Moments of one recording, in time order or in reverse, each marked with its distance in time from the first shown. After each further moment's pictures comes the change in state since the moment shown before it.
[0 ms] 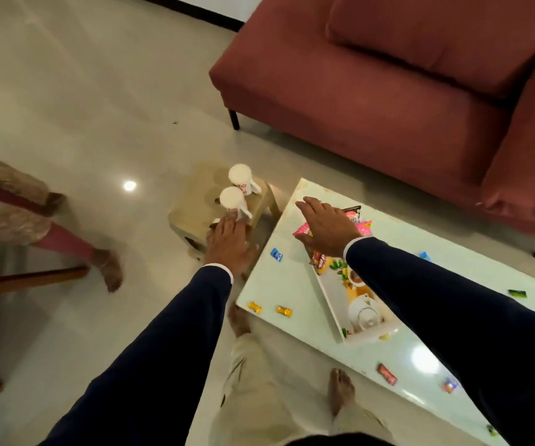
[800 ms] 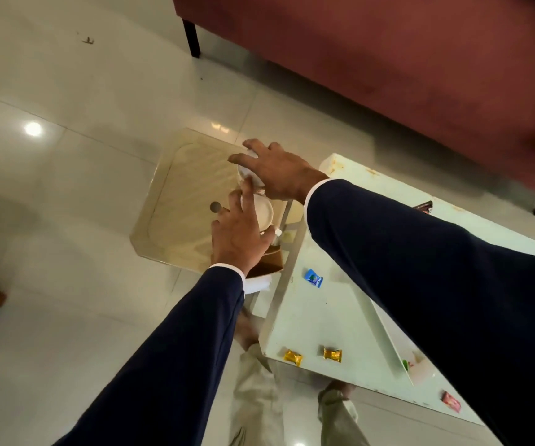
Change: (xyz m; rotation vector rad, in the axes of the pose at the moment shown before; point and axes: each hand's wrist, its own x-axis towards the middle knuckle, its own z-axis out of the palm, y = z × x) left_hand 0.261 -0.128 0.102 -0.022 0.062 0.123; right_hand 0.365 -0.065 0.091 -0.071 -0.138 -0.094
